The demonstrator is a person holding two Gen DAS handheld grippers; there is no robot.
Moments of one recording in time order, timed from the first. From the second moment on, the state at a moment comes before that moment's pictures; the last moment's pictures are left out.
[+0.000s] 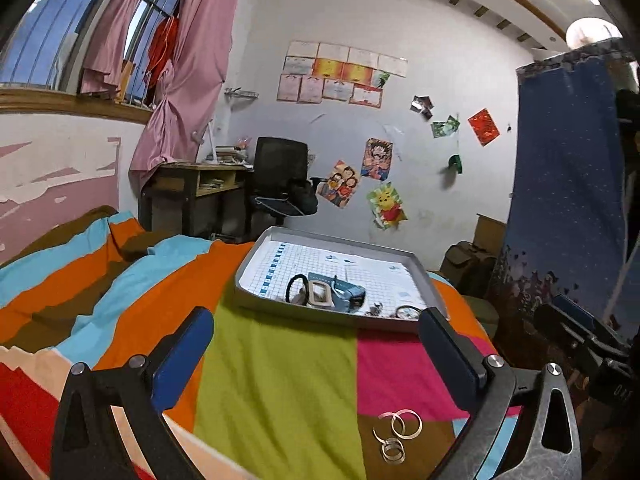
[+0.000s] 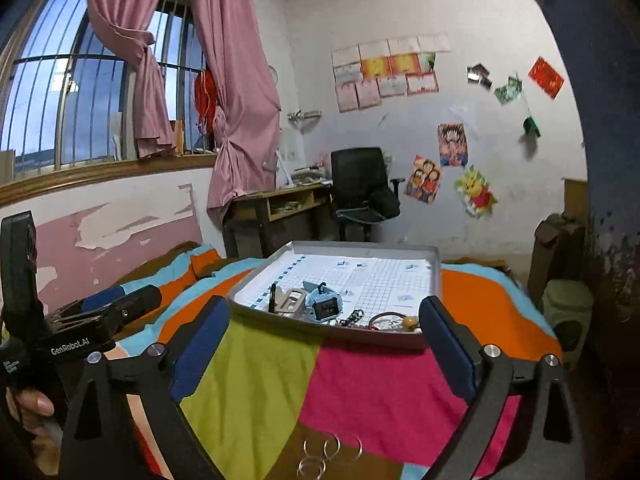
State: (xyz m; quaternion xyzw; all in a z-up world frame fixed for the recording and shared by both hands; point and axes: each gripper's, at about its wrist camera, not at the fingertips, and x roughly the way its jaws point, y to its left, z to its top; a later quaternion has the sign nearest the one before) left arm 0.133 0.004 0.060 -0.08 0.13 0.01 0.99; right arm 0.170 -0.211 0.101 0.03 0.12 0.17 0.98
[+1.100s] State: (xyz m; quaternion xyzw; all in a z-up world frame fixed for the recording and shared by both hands) left arm 0.040 0.010 -0.015 -0.07 0.20 0.00 0.98; right arm 0.035 -0.249 0.015 0.02 0.18 0.09 0.98
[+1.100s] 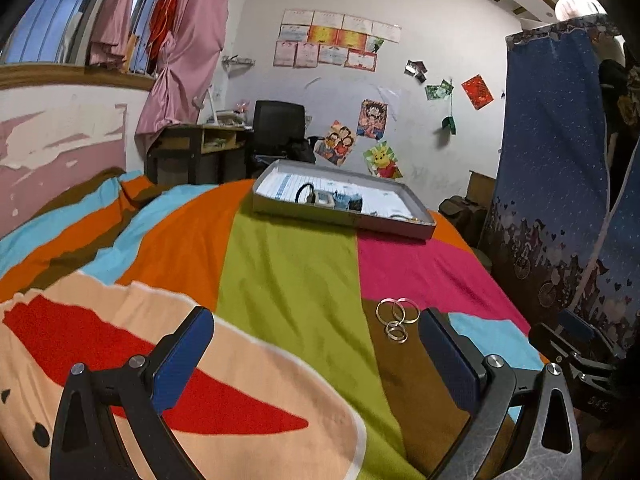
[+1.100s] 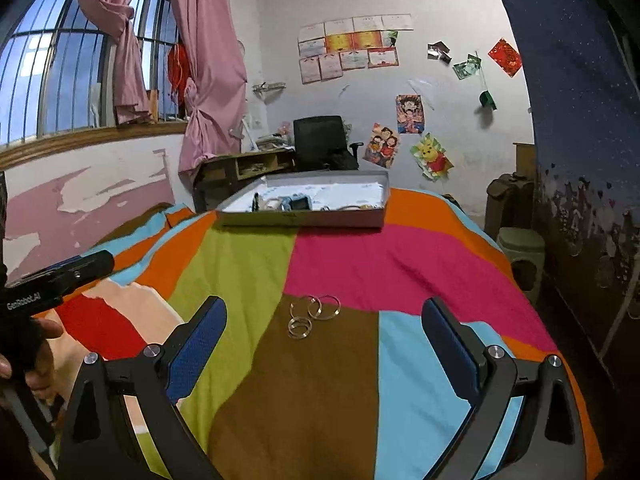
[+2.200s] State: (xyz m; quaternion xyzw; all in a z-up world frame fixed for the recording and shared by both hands) left arm 0.155 -0.031 -0.089 -0.06 0.33 -0.09 0.94; right arm 0.111 -0.276 -0.036 0.03 0.28 0.09 0.96
